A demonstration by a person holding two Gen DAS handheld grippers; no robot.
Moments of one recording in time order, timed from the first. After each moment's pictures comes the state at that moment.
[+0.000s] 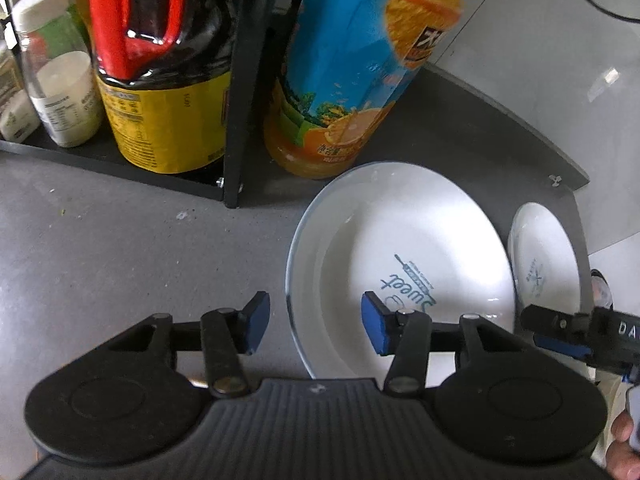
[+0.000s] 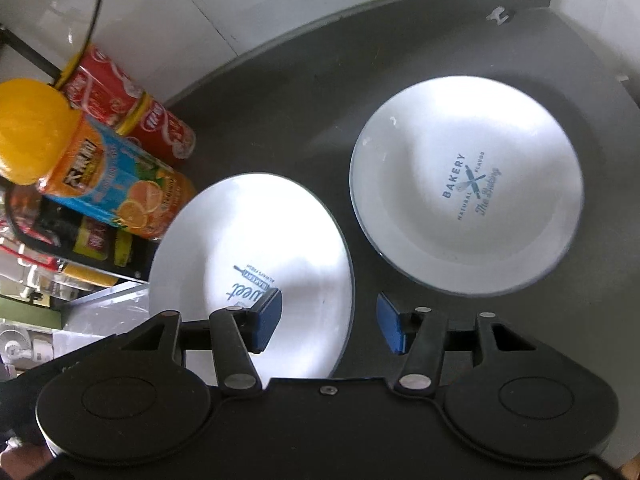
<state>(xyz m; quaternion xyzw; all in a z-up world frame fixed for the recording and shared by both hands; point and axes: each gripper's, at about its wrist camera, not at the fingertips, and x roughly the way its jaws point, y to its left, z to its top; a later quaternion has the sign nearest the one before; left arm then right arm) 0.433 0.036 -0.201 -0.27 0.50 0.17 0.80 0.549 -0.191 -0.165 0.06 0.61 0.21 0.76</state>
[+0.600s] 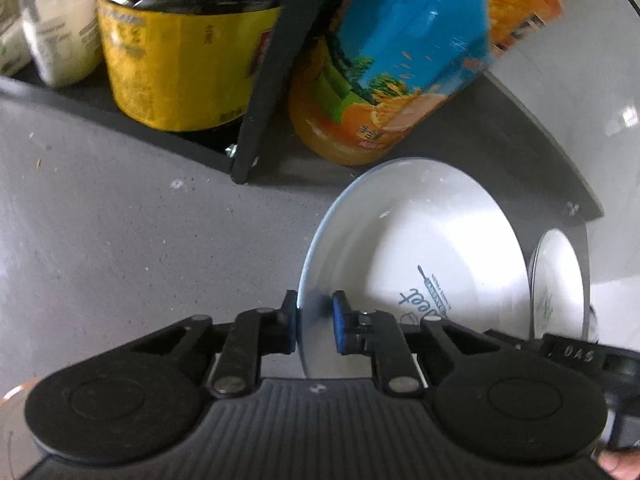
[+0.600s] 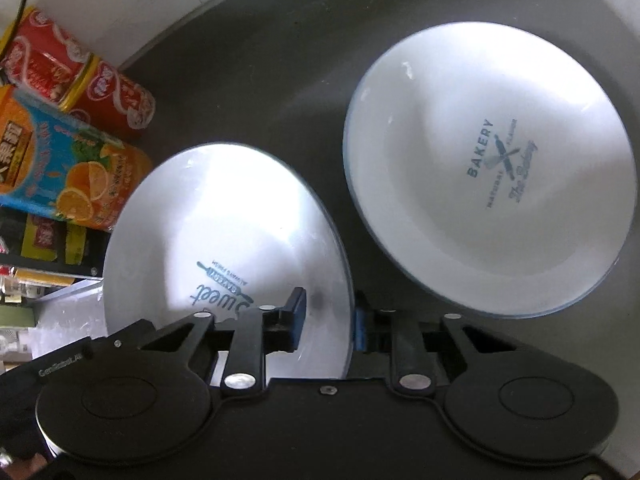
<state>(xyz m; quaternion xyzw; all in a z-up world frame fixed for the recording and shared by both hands) 0.441 0.056 -0.238 -0.35 0.50 0.19 0.76 0.571 -0.166 -0.215 0.04 0.66 0.18 0.73</state>
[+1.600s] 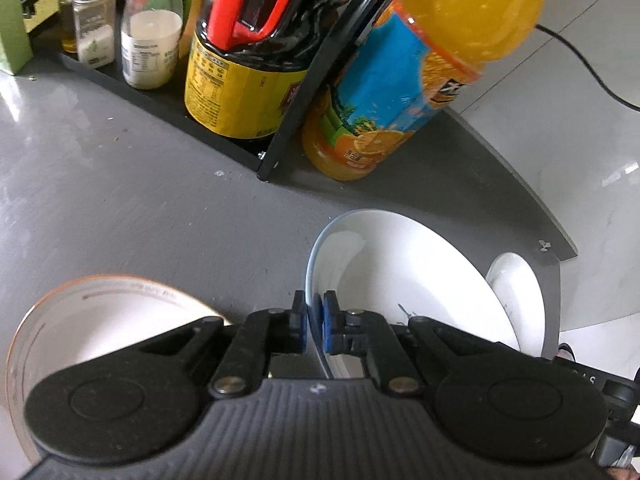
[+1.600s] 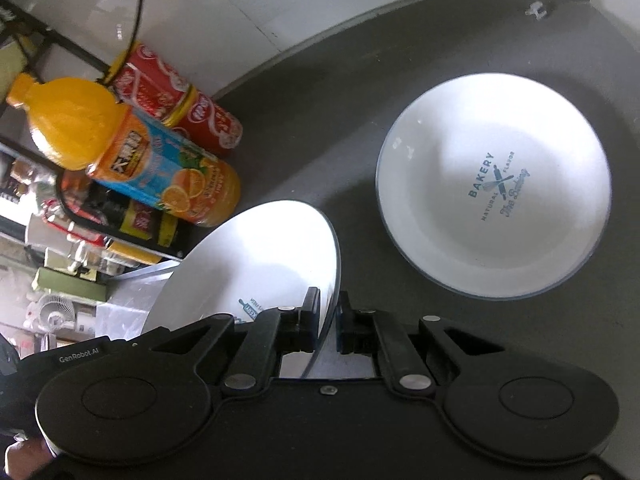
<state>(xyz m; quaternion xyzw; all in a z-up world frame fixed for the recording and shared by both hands) 0.382 0.021 -0.169 -0.38 0.44 0.25 0.78 0.549 -0.215 -0.150 0.10 0.60 0.30 0.74</state>
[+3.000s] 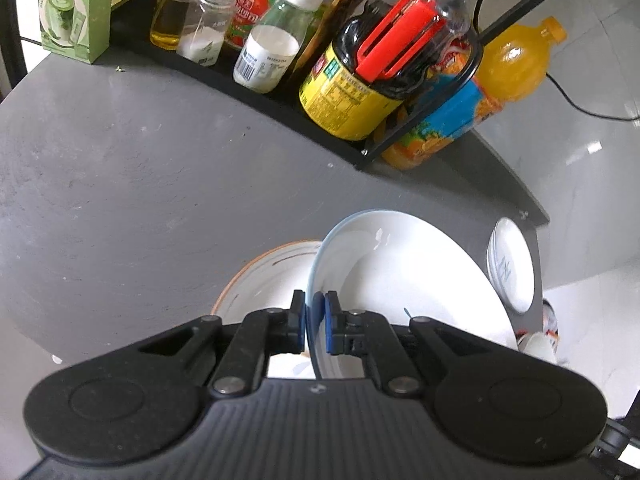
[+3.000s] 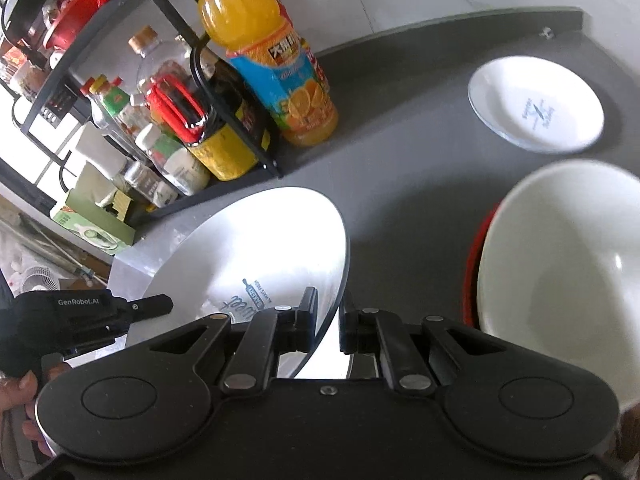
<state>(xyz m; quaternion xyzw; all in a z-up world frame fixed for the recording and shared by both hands) 0.231 0.099 -0.153 -0.38 0.44 0.17 0.80 0.347 -0.156 -0.109 0.07 0.53 0.28 0.80</state>
